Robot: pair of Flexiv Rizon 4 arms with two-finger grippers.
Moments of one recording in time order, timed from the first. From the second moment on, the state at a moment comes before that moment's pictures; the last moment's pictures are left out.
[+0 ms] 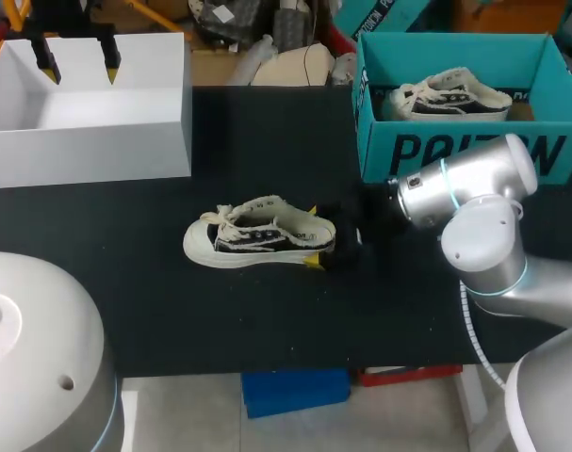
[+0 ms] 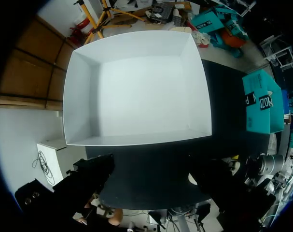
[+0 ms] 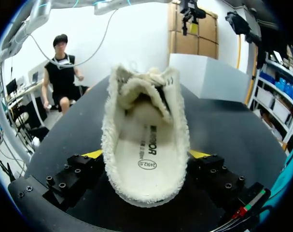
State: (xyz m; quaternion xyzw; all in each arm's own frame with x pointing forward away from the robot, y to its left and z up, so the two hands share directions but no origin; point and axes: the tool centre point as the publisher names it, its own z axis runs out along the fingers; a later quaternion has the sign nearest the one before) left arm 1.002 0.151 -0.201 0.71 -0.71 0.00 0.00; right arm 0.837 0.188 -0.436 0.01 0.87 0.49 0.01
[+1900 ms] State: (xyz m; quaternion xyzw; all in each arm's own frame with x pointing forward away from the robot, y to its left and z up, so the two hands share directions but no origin) left arm 0.851 0.015 -0.179 0.13 -0.99 0.04 -0.07; right arm 0.841 0.191 -0.440 0.01 0.87 0.50 0.01
